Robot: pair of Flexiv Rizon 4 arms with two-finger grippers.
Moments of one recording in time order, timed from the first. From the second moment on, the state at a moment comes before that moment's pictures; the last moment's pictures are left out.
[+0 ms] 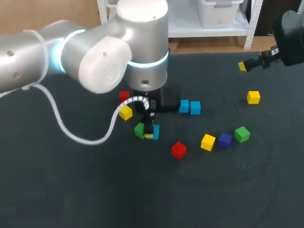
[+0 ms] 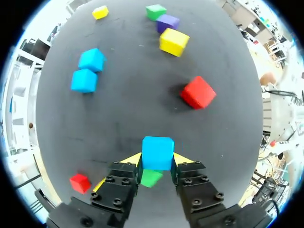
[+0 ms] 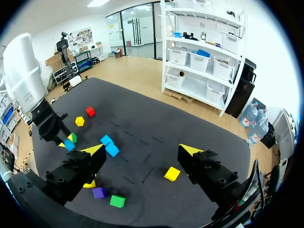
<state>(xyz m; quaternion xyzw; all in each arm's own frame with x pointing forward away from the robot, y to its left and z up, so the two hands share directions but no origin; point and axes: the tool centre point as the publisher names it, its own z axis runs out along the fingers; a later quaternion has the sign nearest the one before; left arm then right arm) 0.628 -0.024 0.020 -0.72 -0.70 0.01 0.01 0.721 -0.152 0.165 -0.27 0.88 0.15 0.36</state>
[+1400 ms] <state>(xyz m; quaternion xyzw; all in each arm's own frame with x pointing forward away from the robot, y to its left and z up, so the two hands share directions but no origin) 0.739 -0.072 -0.002 -0.69 -0.72 0.01 0.00 0.721 -0.152 0.165 -0.27 0.88 0.15 0.36</state>
